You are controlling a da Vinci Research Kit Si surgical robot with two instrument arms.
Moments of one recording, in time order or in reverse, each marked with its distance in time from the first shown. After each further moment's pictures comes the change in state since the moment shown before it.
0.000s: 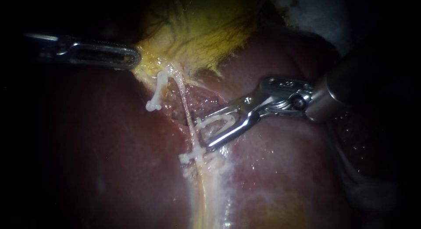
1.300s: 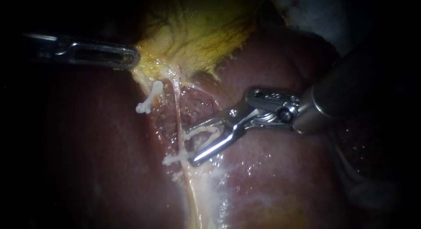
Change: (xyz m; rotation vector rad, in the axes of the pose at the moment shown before) right arm -0.001 -0.001 0.006 0.068 0.044 -0.042; left arm 0.000 0.000 0.000 0.000 0.000 0.000
